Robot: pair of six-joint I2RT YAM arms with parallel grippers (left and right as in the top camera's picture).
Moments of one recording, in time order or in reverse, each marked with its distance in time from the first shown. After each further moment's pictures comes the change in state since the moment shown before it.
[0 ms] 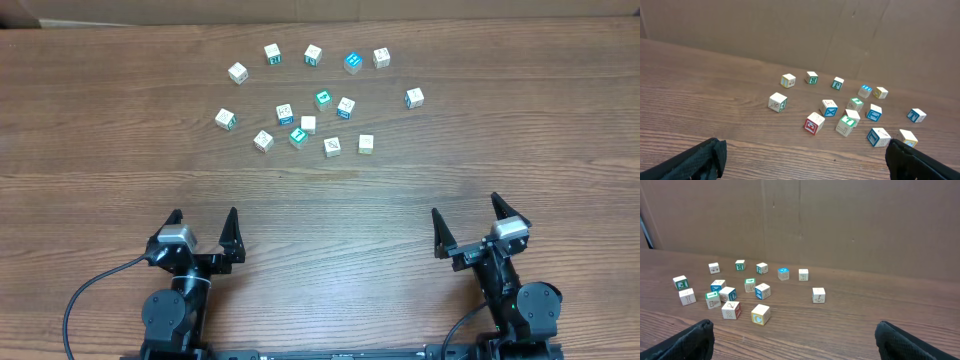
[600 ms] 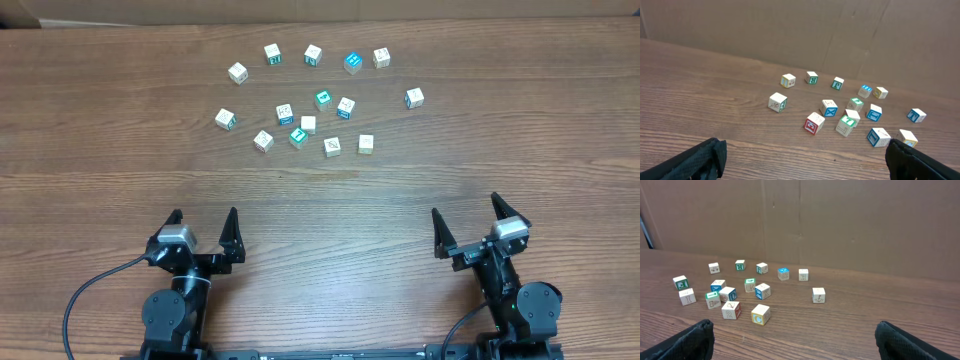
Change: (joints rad) left arm 0.000 0.000 0.000 0.000 0.000 0.000; right arm 0.000 0.000 0.000 0.000 0.000 0.000
